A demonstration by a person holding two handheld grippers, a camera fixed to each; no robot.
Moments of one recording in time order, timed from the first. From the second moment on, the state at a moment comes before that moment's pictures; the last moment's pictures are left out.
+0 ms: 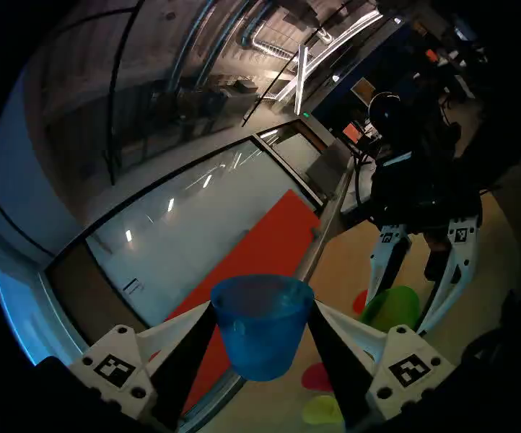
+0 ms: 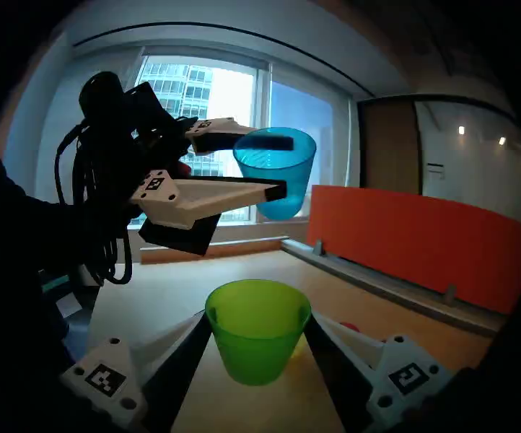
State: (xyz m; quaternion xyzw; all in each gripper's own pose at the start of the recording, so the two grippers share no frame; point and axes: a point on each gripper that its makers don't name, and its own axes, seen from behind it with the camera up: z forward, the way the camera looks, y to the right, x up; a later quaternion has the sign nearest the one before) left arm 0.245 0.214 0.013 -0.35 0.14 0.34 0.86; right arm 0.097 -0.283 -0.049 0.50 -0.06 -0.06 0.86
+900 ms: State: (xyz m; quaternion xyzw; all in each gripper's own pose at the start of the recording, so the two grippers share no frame) left arm 0.251 0.219 0.011 -0.32 0.18 0.43 0.83; right arm 0.102 -0.285 -0.052 0.51 -0.05 -0.07 0.86
